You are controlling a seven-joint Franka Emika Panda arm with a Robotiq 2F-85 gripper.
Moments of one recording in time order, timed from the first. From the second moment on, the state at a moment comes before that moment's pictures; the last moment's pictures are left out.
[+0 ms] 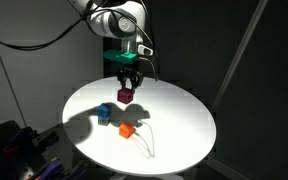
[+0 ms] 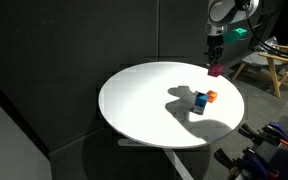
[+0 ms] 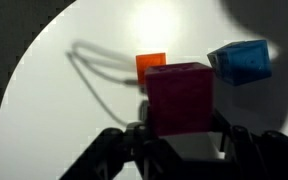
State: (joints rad) arm -0.12 0.19 -0.10 -2.07 -0.10 2.17 -0.15
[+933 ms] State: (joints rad) arm -0.12 0.21 -0.10 -2.07 -0.10 2.17 -0.15
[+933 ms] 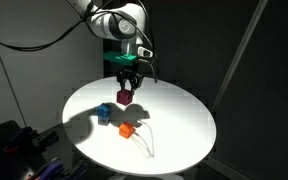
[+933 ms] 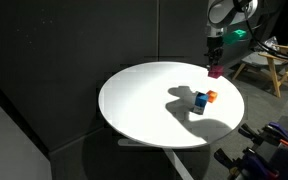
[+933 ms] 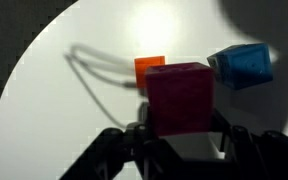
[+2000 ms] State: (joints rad) arm -0.13 0.26 -0.11 -2.12 -0.10 2.30 -0.16
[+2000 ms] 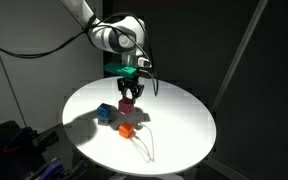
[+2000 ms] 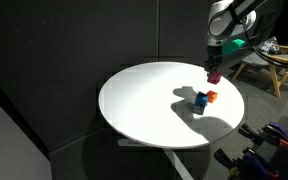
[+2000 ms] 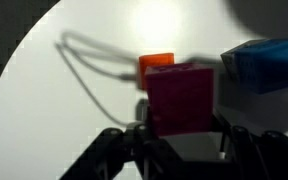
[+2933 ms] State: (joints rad) arm -0.15 0.36 -0.12 -2.11 -0.11 2.34 -0.19
